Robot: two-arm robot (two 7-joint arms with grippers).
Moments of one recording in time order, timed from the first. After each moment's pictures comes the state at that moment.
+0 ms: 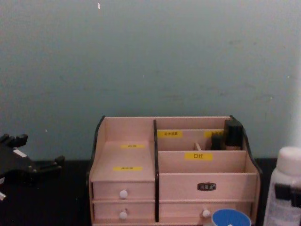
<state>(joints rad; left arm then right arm) -0.20 0.60 0.45 -1.41 -0.25 -0.12 0.03 0.03 0.65 -0.28 -1.65 0.52 0.13 0.46</state>
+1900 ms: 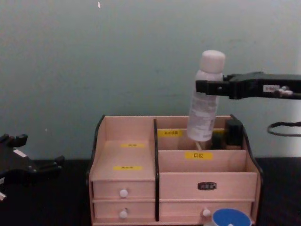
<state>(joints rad) -0.20 0.60 0.45 -1.41 -0.25 -0.12 0.03 0.57 0.44 -0.48 -1.32 0.50 0.15 0.54</state>
